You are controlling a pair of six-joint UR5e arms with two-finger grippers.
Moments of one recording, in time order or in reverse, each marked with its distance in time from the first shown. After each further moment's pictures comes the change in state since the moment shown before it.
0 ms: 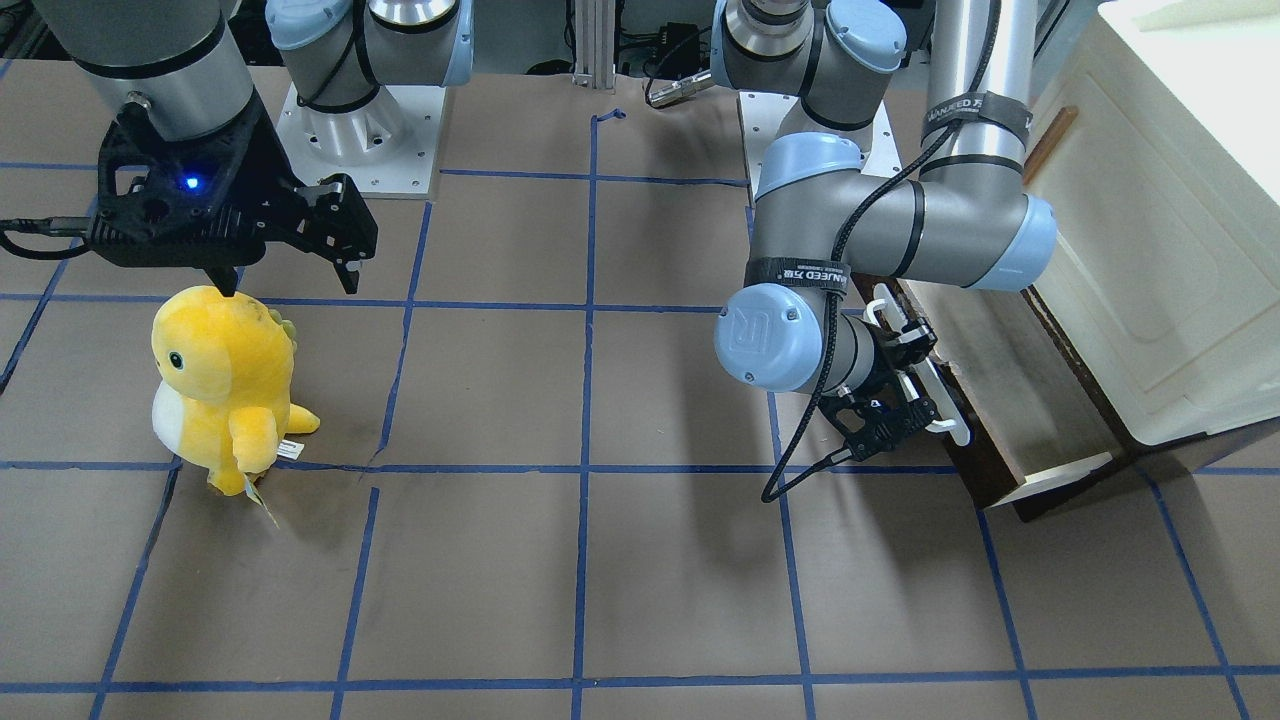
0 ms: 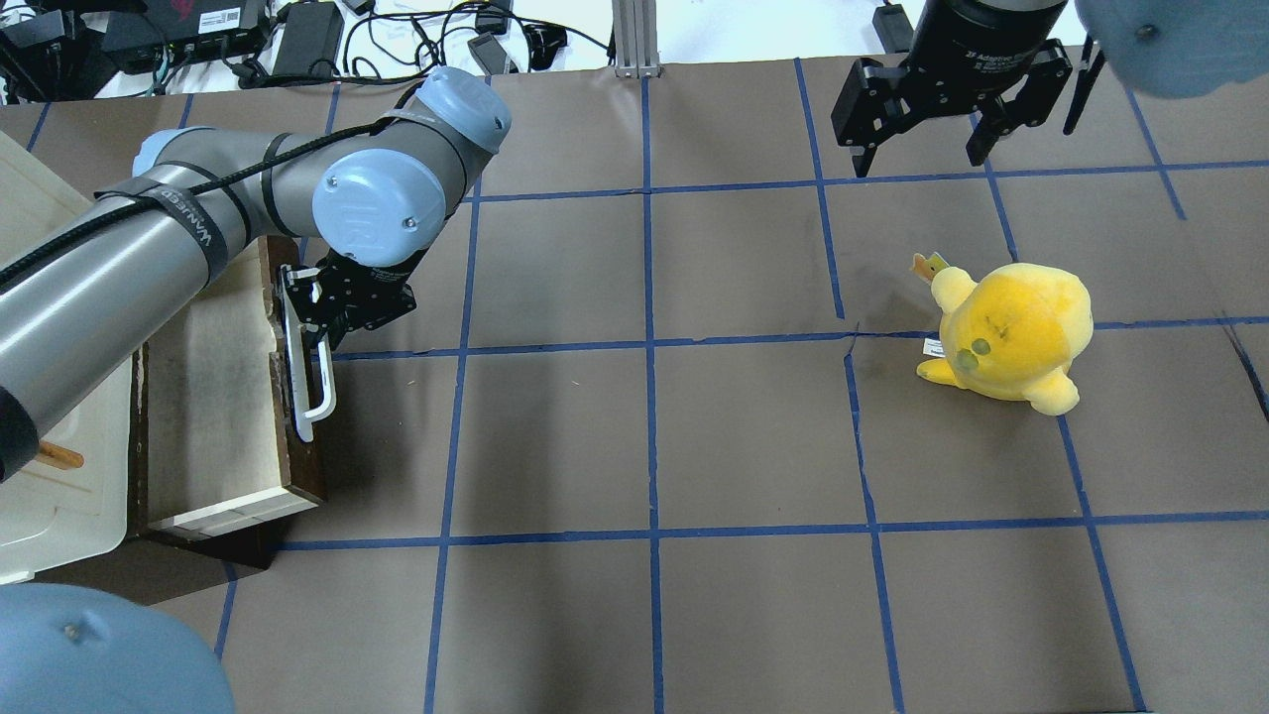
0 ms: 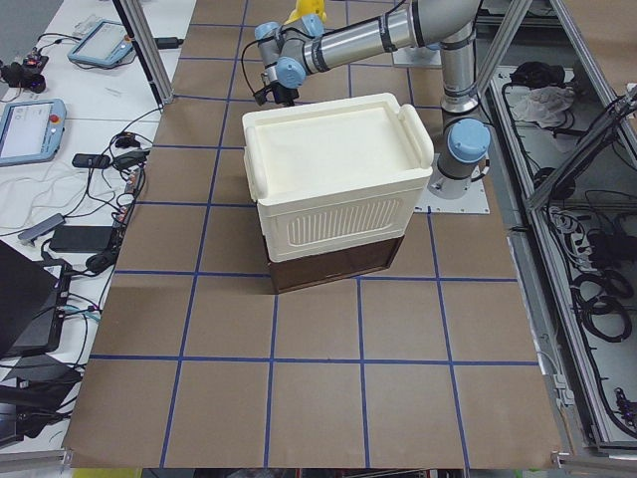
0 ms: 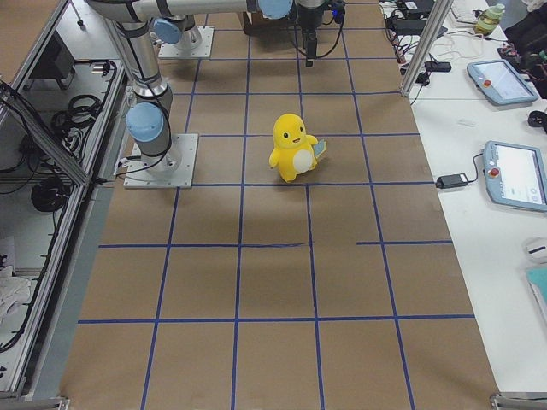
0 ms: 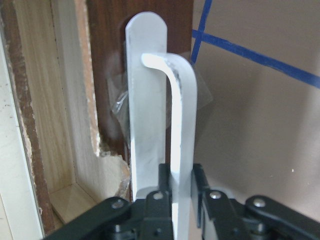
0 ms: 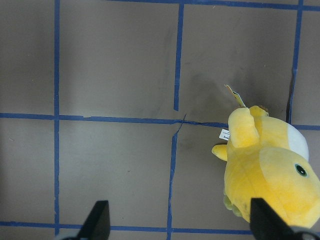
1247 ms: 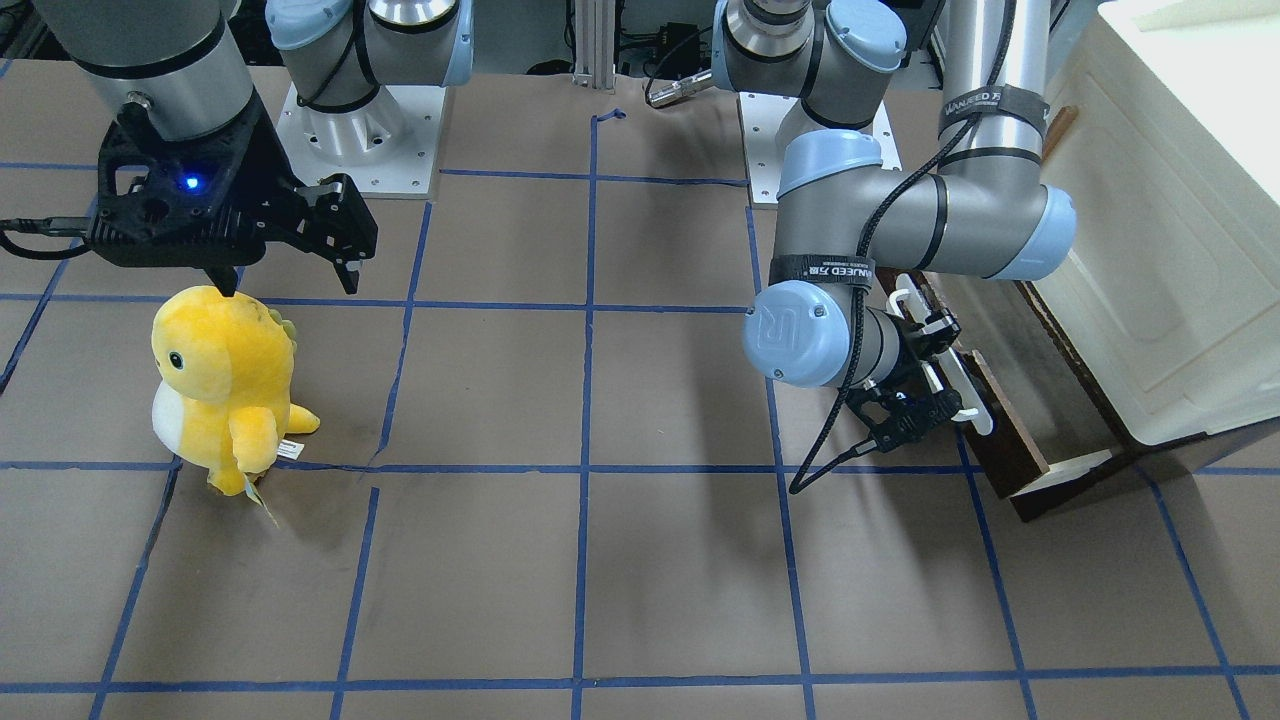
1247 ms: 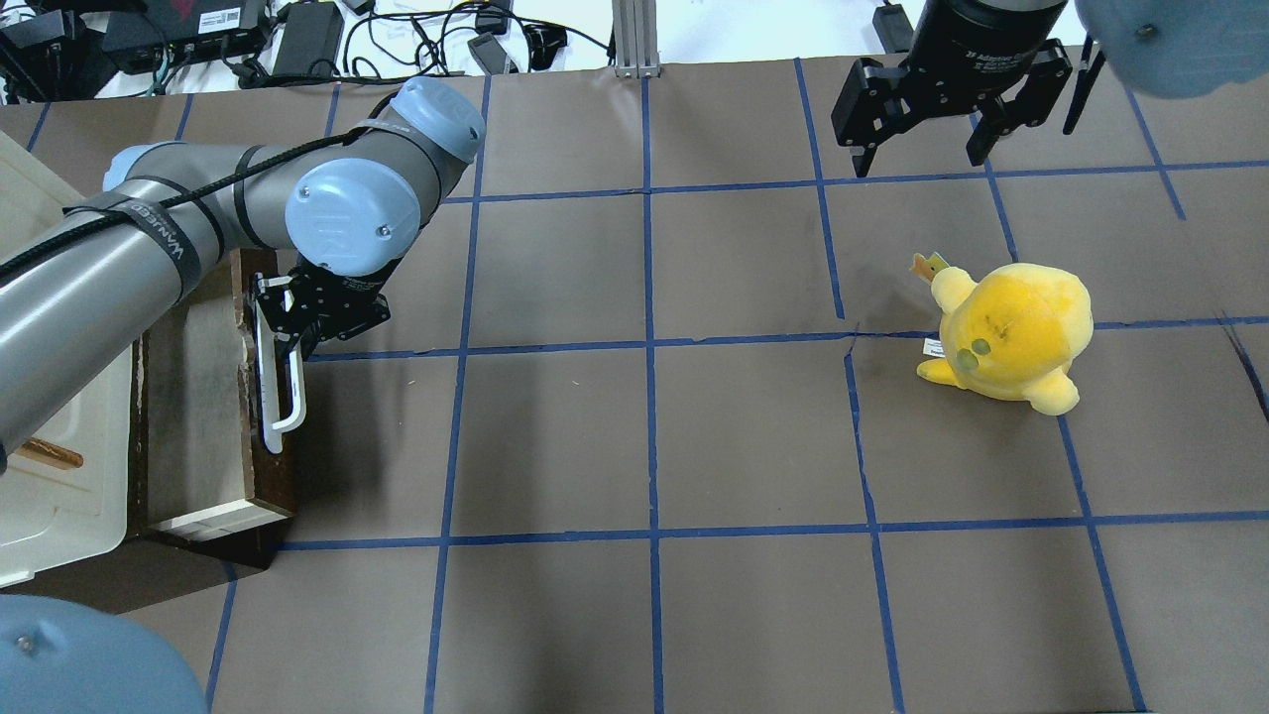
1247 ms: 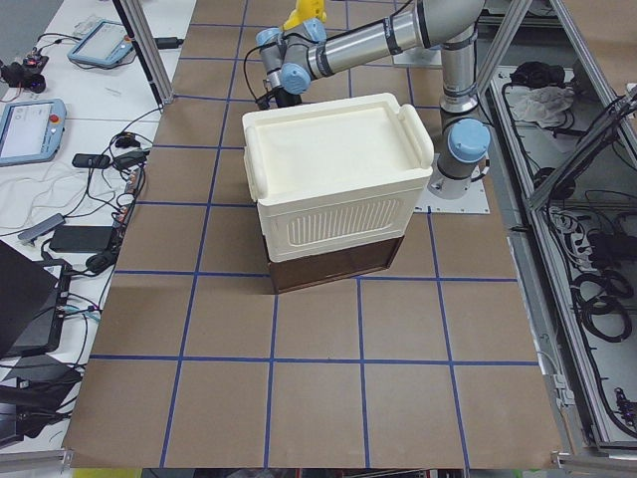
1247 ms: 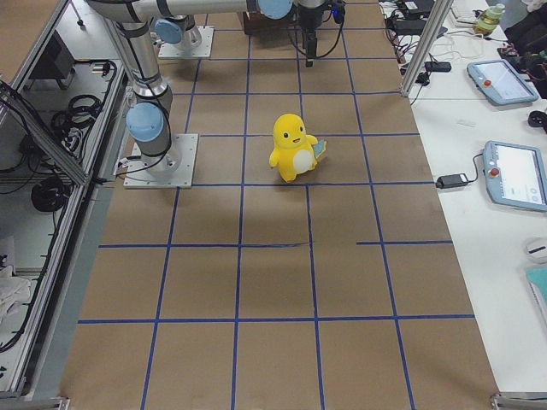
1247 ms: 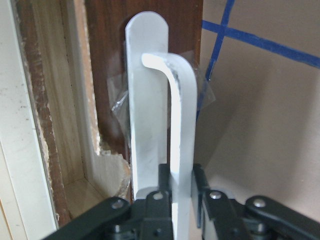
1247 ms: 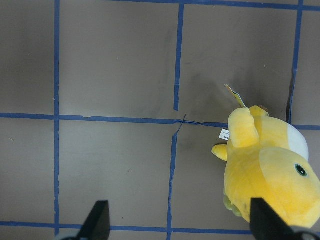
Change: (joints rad) left arm 0.041 0.028 -0.044 0.003 0.033 0.027; right arm 0.000 0.000 0.000 0.000 0.000 0.000
